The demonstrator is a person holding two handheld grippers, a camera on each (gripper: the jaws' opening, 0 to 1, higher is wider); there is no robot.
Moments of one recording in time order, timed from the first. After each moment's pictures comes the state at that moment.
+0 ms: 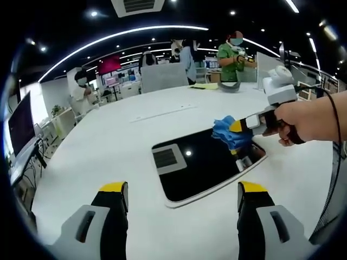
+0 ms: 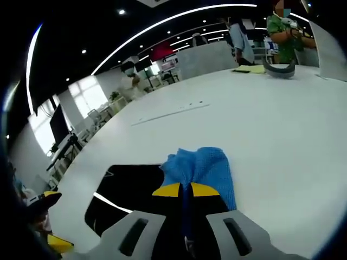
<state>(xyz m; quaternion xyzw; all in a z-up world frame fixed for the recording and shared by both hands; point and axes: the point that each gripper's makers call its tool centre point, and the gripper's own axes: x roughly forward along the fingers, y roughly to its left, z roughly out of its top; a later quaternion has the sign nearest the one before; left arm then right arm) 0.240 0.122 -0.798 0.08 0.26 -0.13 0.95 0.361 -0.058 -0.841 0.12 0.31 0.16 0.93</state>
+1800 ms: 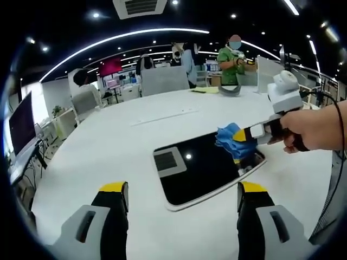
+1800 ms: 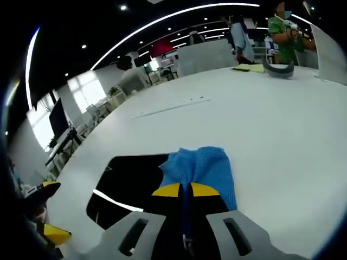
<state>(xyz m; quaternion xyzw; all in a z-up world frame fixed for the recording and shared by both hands) 0.241 0.123 -0.790 0.07 0.25 -0.13 0.96 0.345 -0.053 -0.841 0.11 0.32 0.16 0.93</state>
